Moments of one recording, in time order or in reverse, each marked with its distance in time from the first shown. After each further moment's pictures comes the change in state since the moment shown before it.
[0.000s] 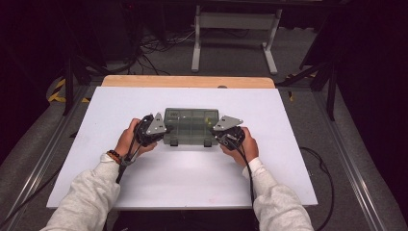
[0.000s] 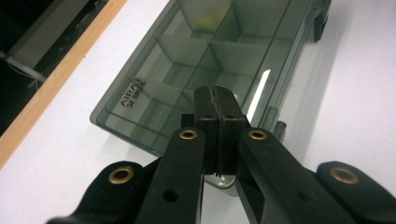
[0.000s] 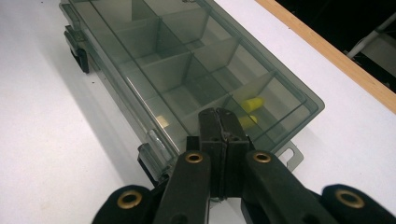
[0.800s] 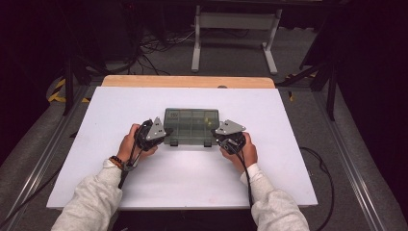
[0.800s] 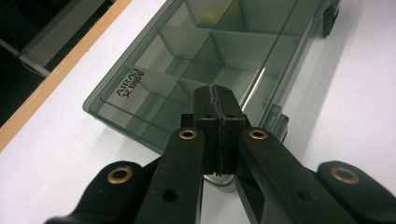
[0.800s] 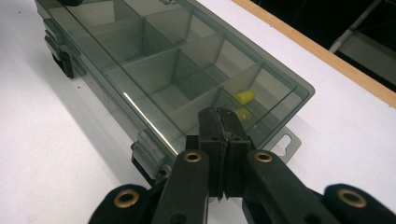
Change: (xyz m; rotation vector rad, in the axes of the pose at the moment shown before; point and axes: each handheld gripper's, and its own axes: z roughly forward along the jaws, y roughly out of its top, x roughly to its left) left arm -0.013 -0.014 0.006 -0.038 0.058 -0.030; right arm 0.010 -0.015 0.001 -0.055 -0.075 0.054
